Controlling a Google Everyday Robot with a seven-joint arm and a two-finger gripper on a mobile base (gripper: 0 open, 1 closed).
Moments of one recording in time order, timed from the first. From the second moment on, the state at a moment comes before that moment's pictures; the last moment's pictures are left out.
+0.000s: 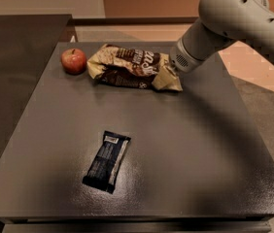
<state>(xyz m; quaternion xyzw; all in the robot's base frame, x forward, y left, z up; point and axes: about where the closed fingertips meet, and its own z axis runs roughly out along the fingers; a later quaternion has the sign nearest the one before) 0.628 -0.096 0.846 -0.44 0.86 0.09 0.26</state>
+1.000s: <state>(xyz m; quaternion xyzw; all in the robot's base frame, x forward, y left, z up) 0.544 -0.118 0.899 -0.44 0.86 0.08 0.25</state>
